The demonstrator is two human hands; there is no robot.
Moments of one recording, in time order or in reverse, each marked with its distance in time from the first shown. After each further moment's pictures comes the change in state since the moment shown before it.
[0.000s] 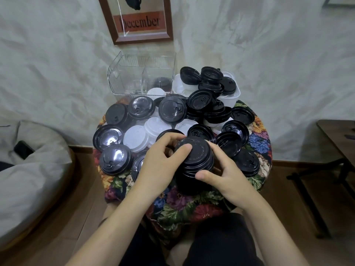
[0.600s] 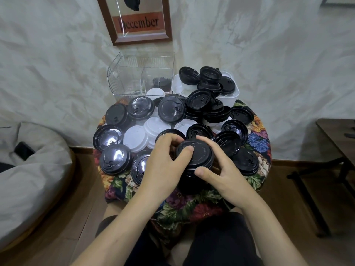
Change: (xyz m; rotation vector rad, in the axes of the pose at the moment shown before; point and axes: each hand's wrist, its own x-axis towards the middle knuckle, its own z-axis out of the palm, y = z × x) left_hand -0.010 0.001 0.010 0.105 0.042 0.001; right_hand -0.002 -0.003 0.002 0.007 -0.012 -0.040
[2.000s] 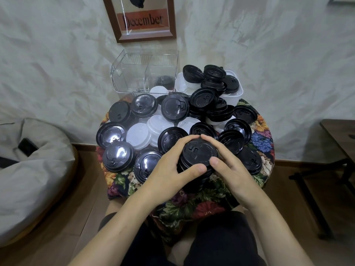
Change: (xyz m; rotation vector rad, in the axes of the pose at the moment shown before) left_hand -0.006 -0.016 -0.010 0.012 -0.344 0.177; right_hand -0.002 0.003 -0.005 0.077 -0.007 -0.036
